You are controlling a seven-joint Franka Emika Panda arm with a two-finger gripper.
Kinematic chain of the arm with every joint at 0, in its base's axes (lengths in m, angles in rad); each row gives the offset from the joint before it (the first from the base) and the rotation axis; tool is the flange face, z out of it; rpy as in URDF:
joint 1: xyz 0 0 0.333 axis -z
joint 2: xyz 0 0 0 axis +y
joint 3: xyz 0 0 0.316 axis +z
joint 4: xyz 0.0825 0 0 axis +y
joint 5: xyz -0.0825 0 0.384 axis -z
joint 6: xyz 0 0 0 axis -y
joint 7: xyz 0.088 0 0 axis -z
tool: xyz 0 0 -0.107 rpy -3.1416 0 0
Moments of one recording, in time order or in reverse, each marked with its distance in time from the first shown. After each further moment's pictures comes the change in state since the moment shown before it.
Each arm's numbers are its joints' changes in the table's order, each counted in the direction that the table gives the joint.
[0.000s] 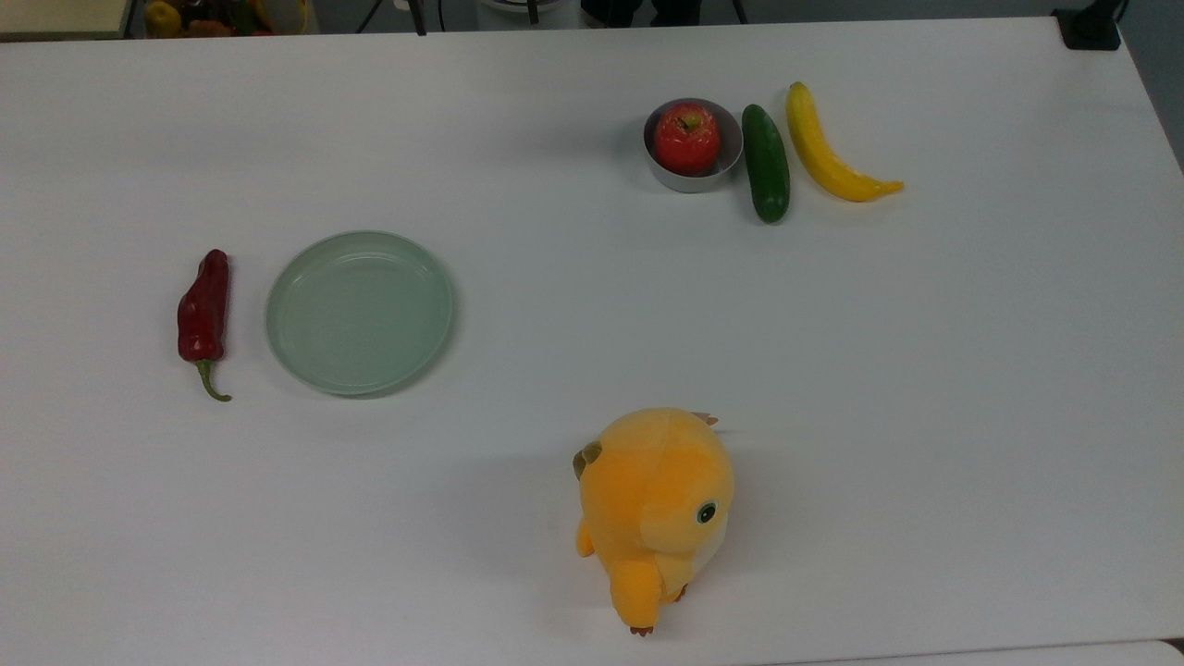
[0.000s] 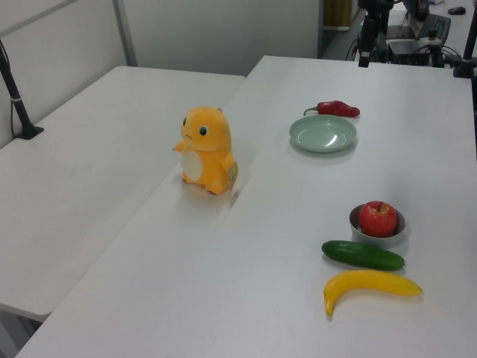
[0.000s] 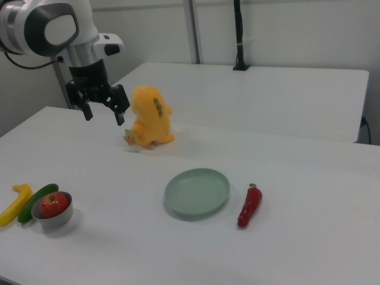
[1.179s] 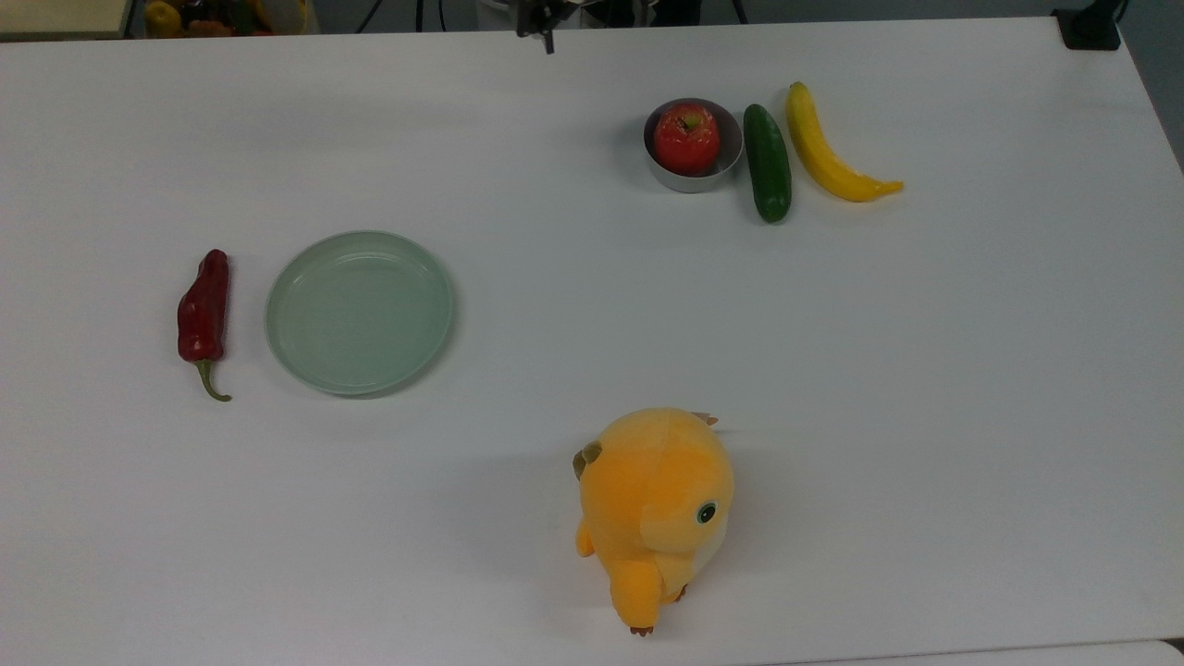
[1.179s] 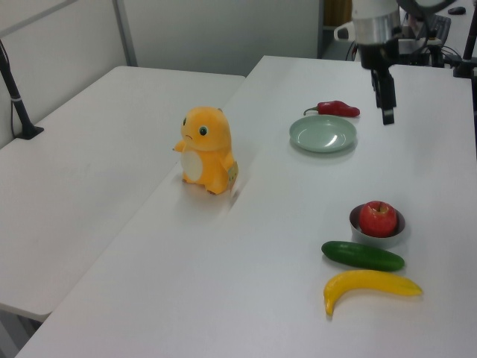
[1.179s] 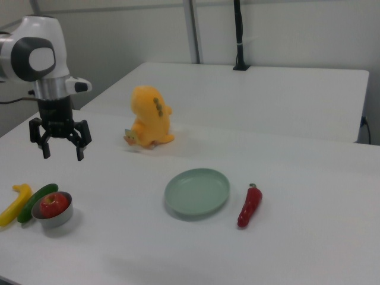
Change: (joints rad) arm -0.024 0.034 0.183 0.130 -0.005 -0.124 -0.022
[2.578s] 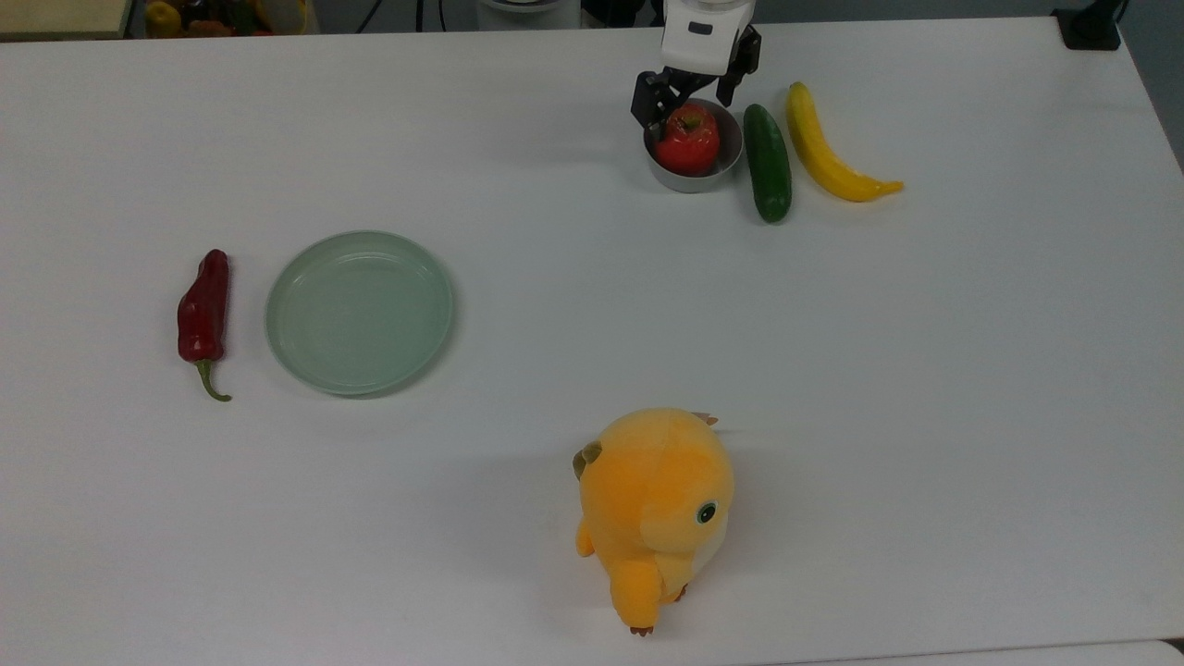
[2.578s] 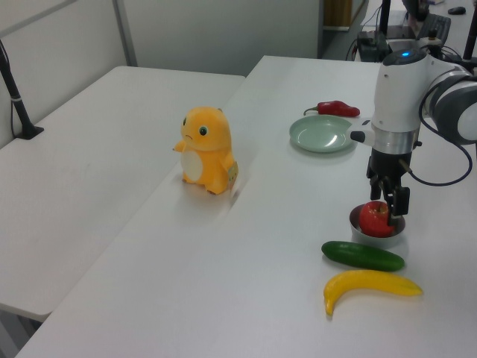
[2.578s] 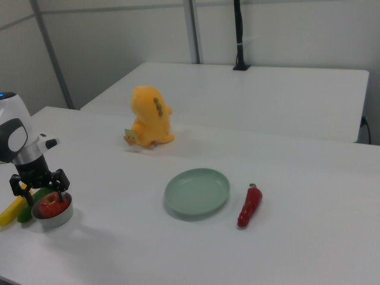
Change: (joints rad) arm 0.000 -0.004 0.248 0.467 0.000 0.677 0.004
